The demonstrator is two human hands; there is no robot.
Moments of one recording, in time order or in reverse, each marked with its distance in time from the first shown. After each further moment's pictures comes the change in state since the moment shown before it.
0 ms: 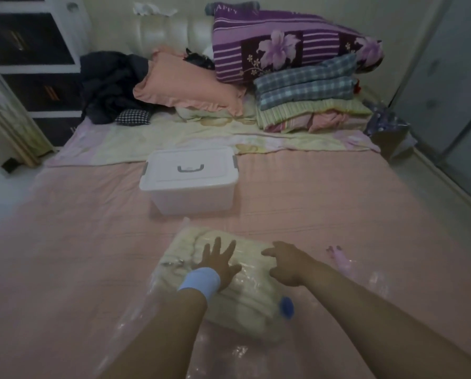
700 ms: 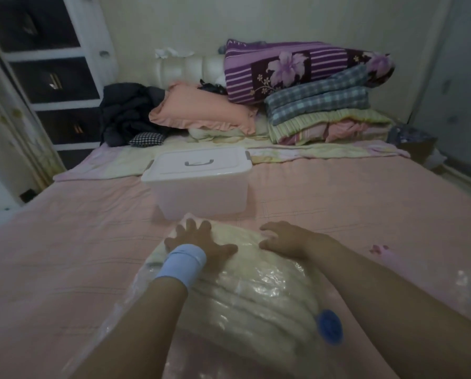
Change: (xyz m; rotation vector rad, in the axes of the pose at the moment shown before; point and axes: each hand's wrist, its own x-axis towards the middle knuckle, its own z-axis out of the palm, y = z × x) left_hand 0.075 -0.067 0.039 0.094 0.379 -0.273; right_hand 0.141 0.021 0.067 0.118 0.218 -0.117
